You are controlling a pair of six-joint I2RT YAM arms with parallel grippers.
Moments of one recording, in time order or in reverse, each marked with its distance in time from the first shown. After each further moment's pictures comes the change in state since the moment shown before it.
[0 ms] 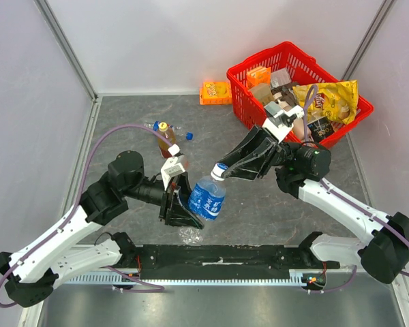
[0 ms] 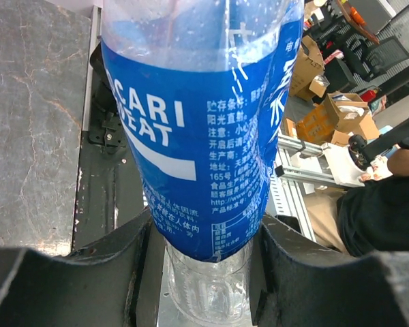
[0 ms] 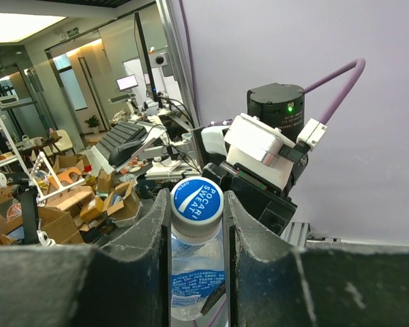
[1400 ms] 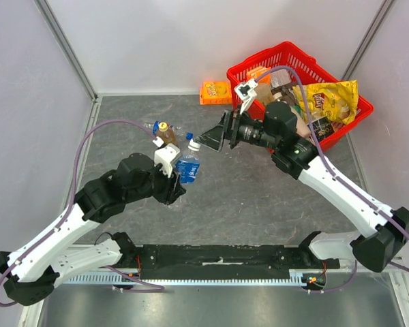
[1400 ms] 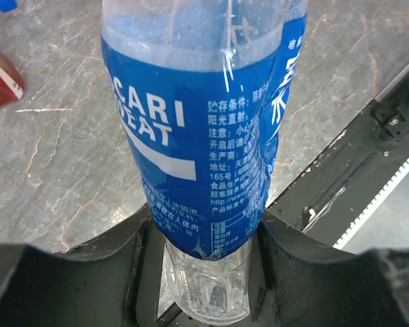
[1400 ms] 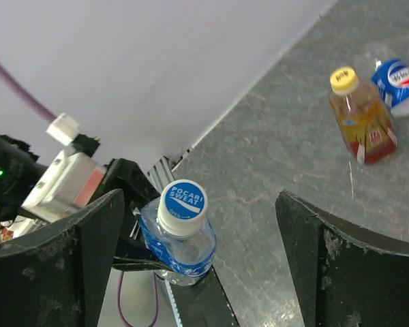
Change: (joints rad) left arm 0.000 0.013 0.064 -0.443 -0.925 0.195; right arm 0.000 0.081 0.364 -1.303 0.465 -0.534
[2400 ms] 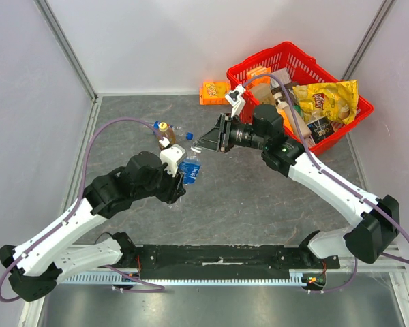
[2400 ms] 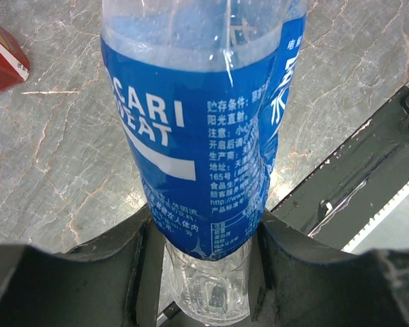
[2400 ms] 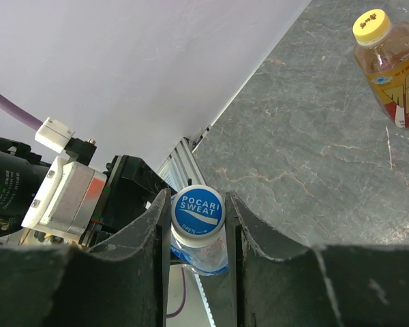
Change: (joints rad) left arm 0.000 0.068 0.000 -0.034 -0.053 0.014; right arm 0.000 0.100 -0.046 0.032 -0.066 0.128
